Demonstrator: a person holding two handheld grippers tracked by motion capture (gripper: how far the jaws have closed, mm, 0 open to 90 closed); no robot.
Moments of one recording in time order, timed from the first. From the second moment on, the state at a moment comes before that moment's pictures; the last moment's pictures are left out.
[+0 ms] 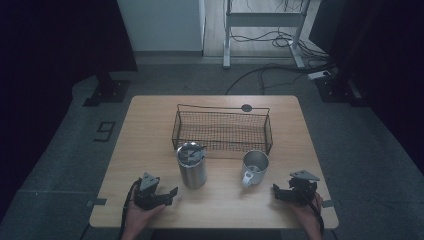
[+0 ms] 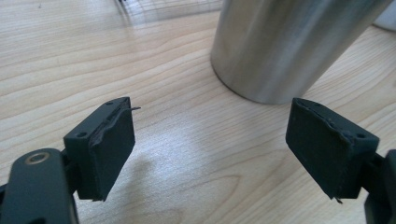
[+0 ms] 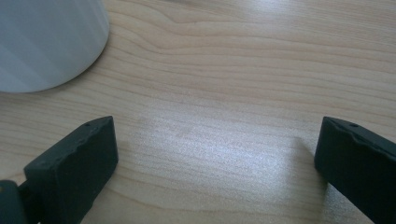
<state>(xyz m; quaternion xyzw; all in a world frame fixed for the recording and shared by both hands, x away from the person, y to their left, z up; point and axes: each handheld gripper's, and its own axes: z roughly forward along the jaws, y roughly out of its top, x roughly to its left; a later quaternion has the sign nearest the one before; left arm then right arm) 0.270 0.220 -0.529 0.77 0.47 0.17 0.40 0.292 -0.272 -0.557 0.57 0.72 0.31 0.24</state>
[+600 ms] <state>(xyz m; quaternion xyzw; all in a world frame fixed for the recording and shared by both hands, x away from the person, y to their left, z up) 0.263 0.222 -0.526 0.76 0.47 0.19 0.41 0.293 -0.273 -0.557 0.57 0.72 0.31 0.23</state>
